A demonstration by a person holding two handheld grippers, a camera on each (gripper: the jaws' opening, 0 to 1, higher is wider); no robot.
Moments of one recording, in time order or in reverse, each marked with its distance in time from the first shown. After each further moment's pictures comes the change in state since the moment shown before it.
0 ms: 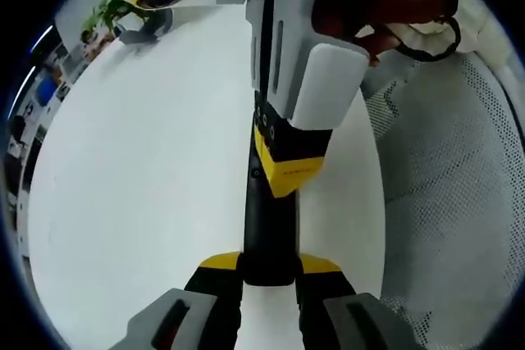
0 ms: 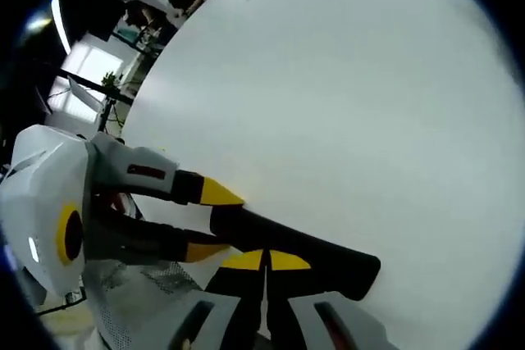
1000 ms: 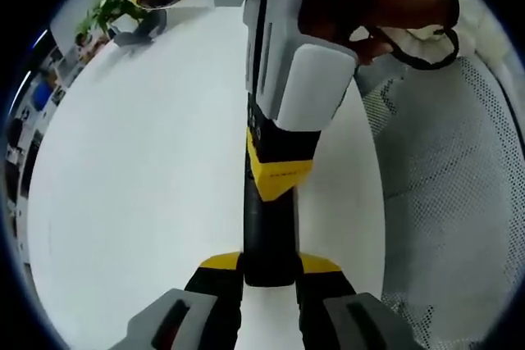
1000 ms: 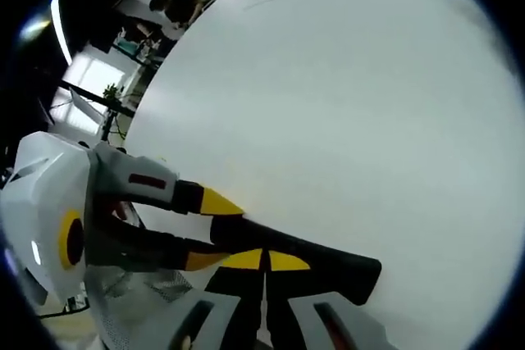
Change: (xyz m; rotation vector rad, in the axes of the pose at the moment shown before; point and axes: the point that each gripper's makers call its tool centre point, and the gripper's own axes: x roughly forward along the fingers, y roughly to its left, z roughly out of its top) left arm 0.000 0.001 0.001 0.024 0.013 -0.014; right arm 0.000 0.000 0.007 0.051 -0.060 0.032
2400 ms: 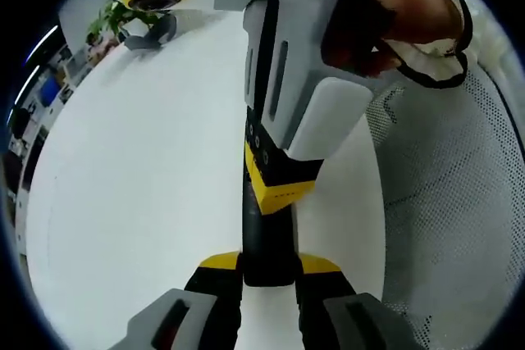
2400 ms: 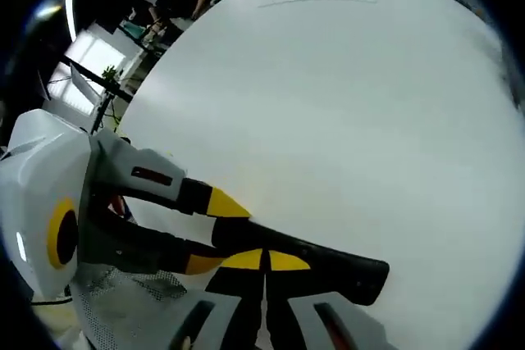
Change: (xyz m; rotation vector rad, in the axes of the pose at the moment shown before) left arm 0.000 0.001 0.001 -0.027 -0.069 0.018; right arm 0.017 0.012 -0.004 -0.119 0.001 -0.082
